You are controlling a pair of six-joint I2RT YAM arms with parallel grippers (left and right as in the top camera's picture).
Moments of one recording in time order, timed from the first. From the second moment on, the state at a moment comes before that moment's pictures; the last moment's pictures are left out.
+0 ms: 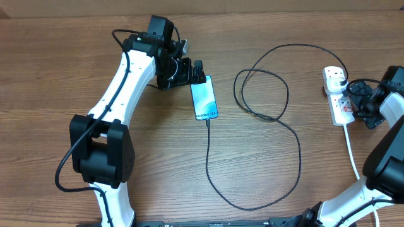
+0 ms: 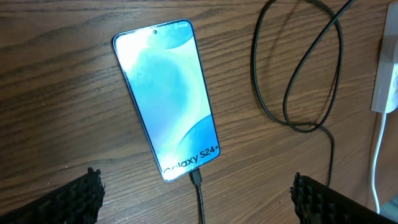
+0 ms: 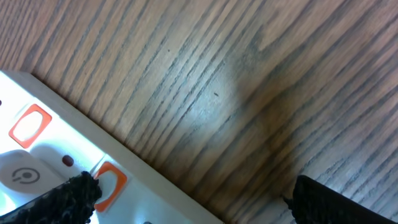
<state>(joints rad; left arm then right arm) -0.26 2.04 1.78 -1.02 0.44 -0.26 -0.53 1.95 1.24 -0.48 -0.04 0.46</state>
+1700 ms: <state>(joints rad) -0.26 2.04 1.78 -1.02 0.44 -0.26 0.03 1.34 1.37 -1.08 -0.26 0.36</state>
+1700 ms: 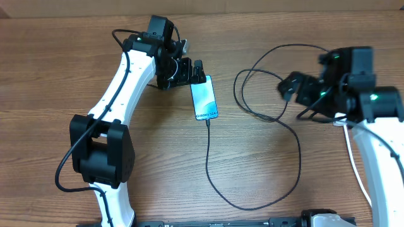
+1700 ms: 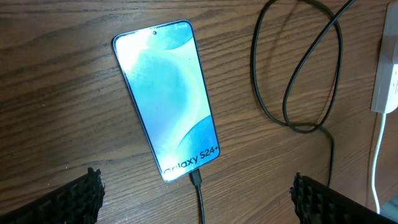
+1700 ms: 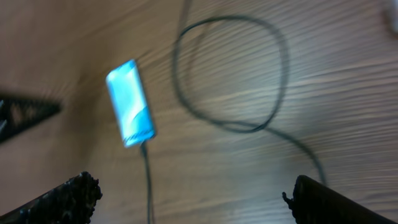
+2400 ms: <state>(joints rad) -0.26 2.04 1.78 -1.02 0.44 -0.26 0.29 1.25 1.37 -1.14 -0.27 0.37</state>
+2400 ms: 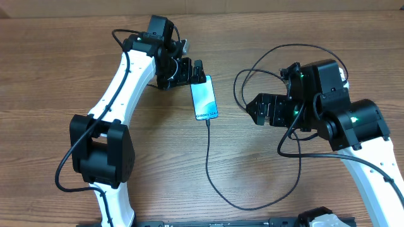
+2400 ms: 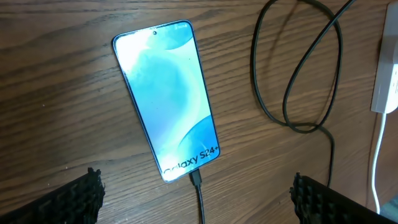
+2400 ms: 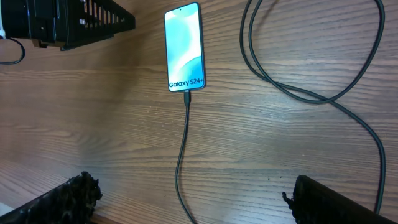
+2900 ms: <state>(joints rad) -0.26 2.04 1.78 -1.02 0.44 -0.26 0.29 1.25 1.35 -1.08 -0.21 0.37</state>
